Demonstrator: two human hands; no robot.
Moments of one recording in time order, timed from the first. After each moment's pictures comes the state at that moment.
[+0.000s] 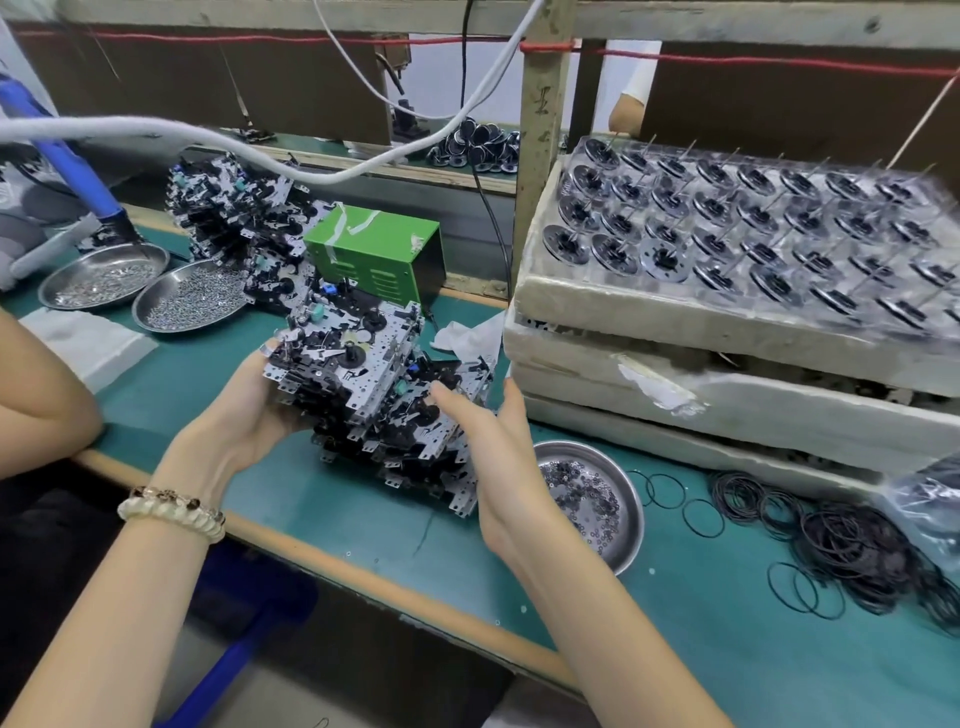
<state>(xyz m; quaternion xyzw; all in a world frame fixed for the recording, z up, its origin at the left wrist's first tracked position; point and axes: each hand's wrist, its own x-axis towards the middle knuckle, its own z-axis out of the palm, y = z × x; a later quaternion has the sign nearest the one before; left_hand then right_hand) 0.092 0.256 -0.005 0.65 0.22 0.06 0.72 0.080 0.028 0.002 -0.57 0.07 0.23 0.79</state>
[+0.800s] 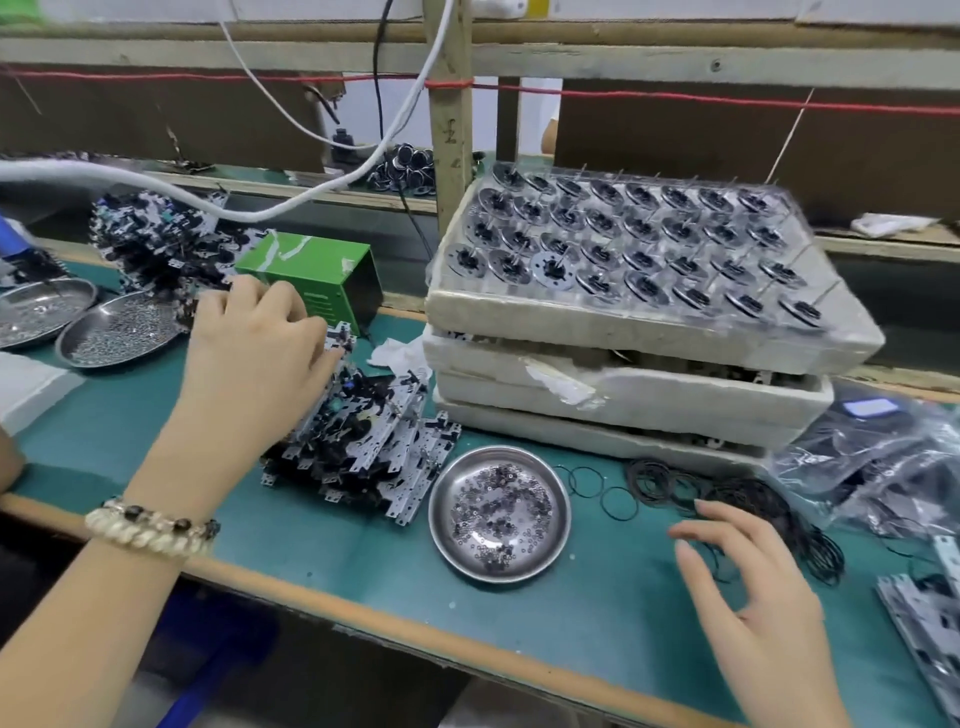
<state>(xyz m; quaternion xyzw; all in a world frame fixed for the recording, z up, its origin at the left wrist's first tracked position) 0.086 0.164 0.066 0.96 -0.03 0.25 -0.13 -0.001 -0.205 -0.036 -0.90 -0.01 -0.17 0.40</state>
